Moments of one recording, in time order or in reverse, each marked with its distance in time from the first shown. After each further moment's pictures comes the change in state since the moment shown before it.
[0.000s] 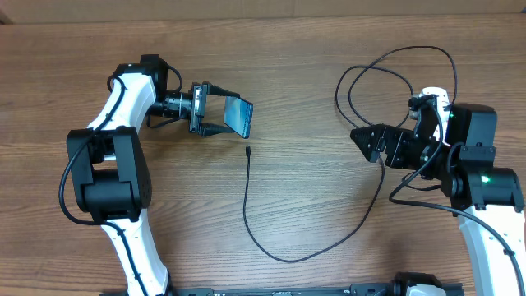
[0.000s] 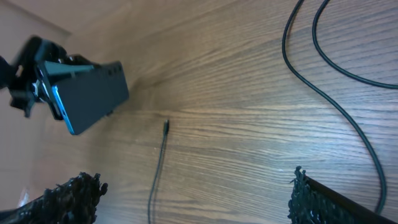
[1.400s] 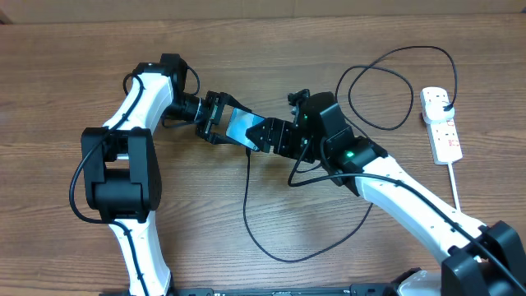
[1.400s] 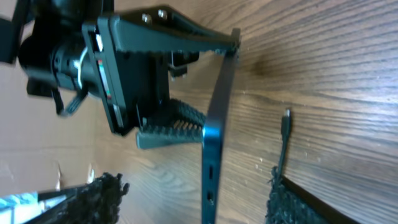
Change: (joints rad) left arm -0.085 0.000 0.000 0.011 -0.238 -0.133; right arm 0.639 0.442 0.001 0.621 0.195 0.597
